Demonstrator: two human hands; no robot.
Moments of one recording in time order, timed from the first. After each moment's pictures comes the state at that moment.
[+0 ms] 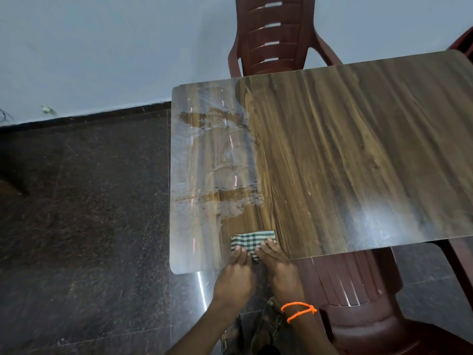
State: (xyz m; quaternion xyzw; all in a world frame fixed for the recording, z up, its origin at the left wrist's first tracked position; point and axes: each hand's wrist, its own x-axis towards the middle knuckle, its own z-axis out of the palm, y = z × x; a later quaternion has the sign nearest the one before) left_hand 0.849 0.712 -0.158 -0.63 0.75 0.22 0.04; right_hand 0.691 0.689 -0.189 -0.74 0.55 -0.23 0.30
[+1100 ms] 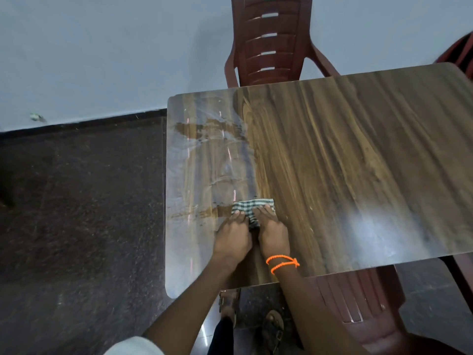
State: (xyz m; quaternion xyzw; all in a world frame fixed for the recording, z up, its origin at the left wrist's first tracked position) left_hand 0.859 0.565 -0.145 -0.66 0.72 0.20 -0.04; right_hand 0.728 0.550 -0.179 -0.70 0.63 -0.24 0.24
